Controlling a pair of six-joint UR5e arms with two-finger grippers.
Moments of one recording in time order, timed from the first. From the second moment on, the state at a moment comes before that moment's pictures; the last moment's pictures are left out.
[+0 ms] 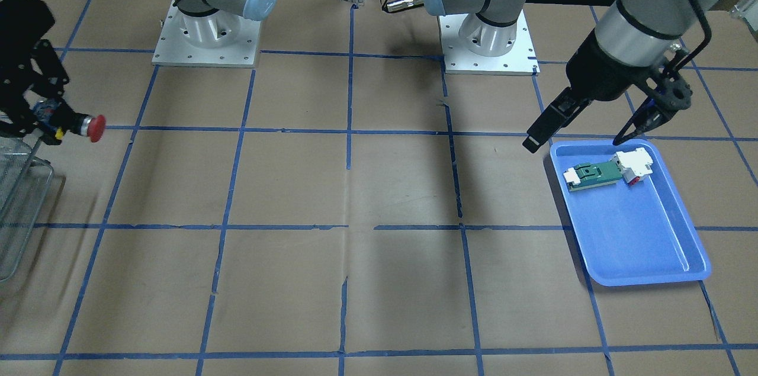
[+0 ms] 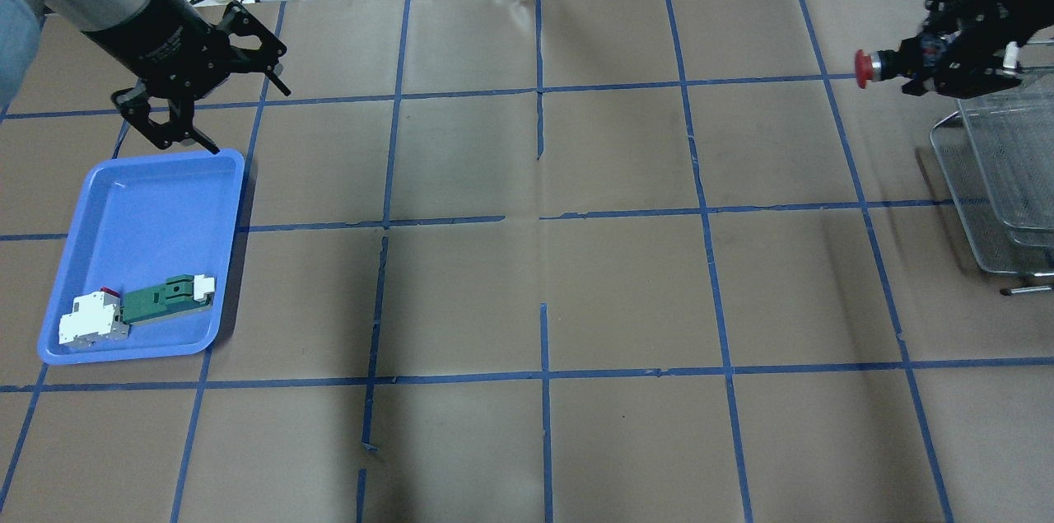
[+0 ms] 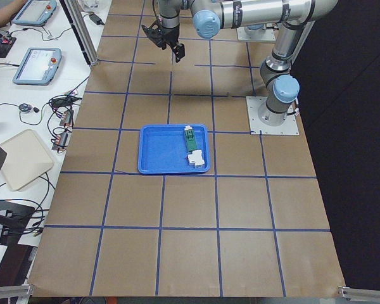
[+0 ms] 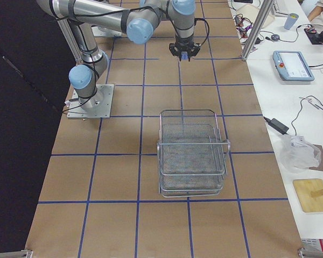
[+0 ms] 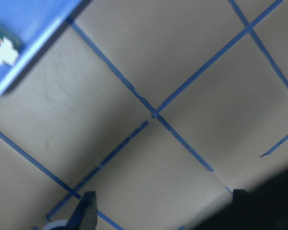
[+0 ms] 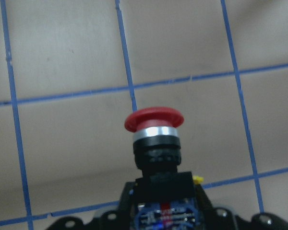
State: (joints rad) left arm -1.41 -1.59 -1.56 -1.52 1.46 -0.47; right arm 1.12 -1.55 1.59 -1.64 -1.33 -1.89
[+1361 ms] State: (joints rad) left arm -1.53 -1.49 -1.67 -1.64 1.59 0.25; right arm 0.79 -1.28 1.57 -1.79 -1.32 -2.27
